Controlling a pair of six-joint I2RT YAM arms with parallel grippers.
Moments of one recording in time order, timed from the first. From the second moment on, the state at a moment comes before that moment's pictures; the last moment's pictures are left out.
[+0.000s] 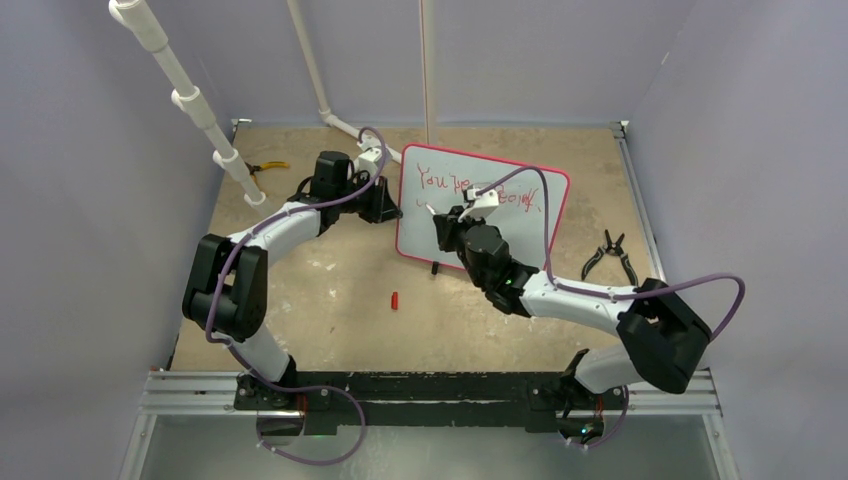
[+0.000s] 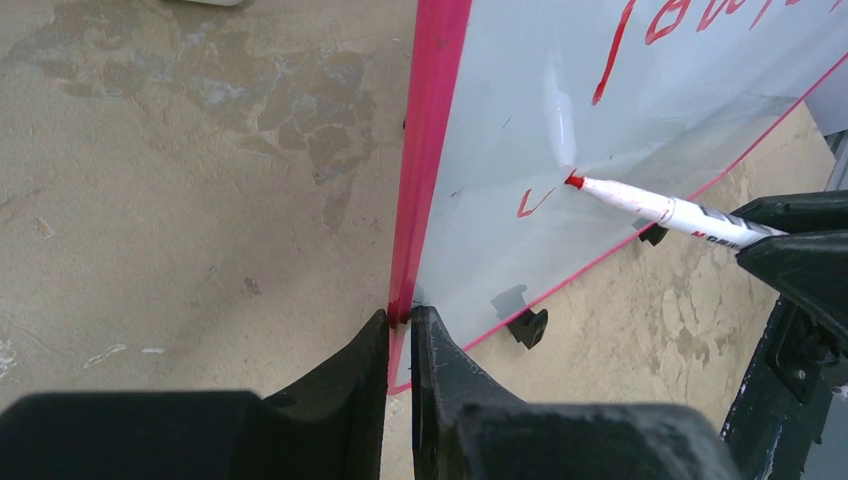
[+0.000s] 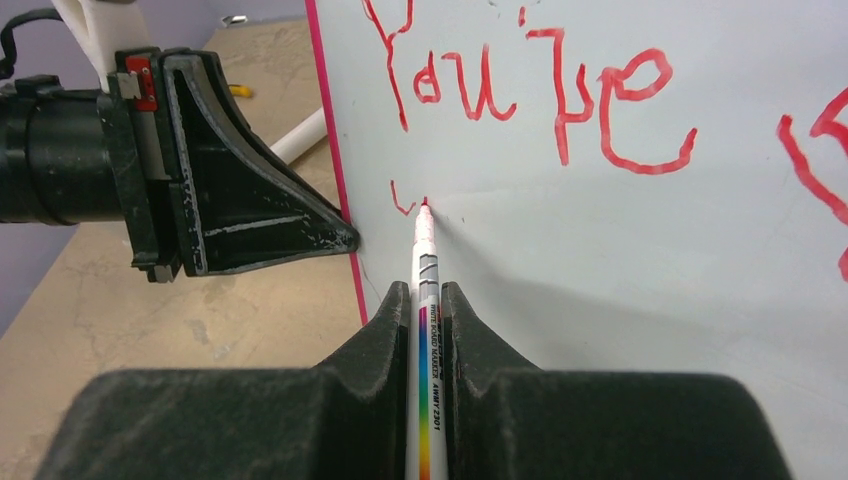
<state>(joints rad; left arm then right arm) -0.31 1.68 1.08 -0.02 0.62 -0.11 0.88 1.39 0.70 0.55 0.52 0.41</state>
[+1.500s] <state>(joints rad) -0.31 1.67 1.08 -0.03 0.60 -0.12 0.88 1.33 0.70 0.49 0.53 0.43</state>
